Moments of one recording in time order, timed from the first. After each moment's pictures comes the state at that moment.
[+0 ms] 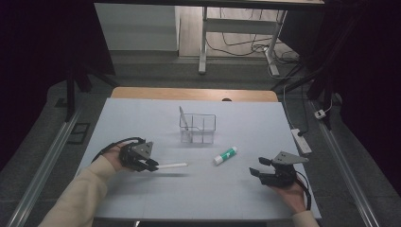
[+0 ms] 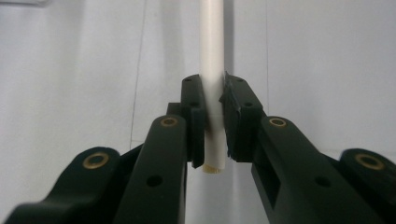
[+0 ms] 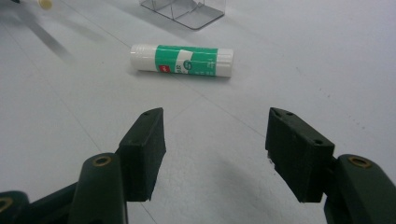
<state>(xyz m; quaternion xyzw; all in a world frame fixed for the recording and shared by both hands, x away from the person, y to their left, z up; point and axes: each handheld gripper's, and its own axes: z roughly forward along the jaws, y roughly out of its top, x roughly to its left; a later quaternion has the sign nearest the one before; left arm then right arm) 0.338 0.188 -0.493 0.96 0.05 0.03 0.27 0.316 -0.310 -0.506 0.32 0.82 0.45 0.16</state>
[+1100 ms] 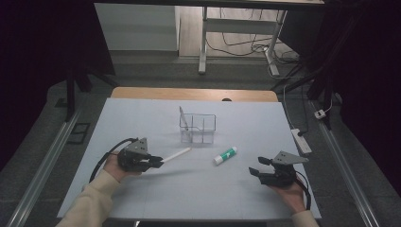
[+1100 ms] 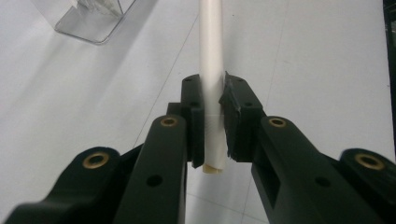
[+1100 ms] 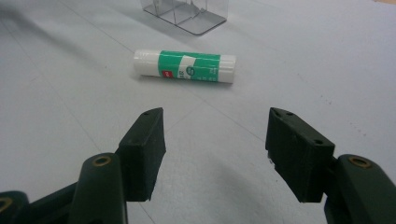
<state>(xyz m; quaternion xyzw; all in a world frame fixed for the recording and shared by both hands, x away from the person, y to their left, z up) 0.317 0.188 -0.491 0.90 0.18 0.06 0.39 0.315 -0.308 -0.504 0.32 0.82 0.45 0.16</state>
